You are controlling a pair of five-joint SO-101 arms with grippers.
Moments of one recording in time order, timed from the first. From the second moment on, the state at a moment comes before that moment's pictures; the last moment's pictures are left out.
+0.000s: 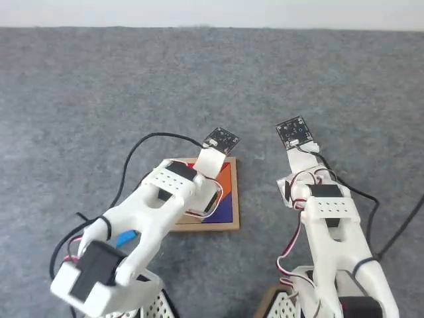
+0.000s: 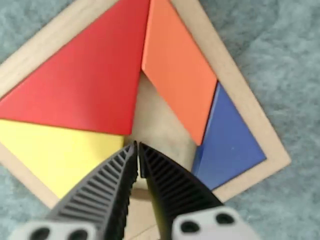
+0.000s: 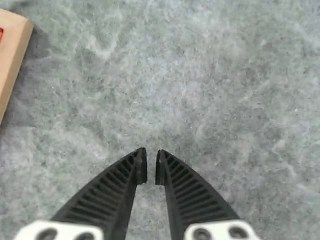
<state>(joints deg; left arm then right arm) 20.5 -6.3 49.1 53.2 0.2 -5.0 -29.7 64.7 35.0 19.4</state>
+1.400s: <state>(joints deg) -23.7 -37.8 65.8 69.3 -30.9 -5.0 -29.5 64.7 35.0 19.4</state>
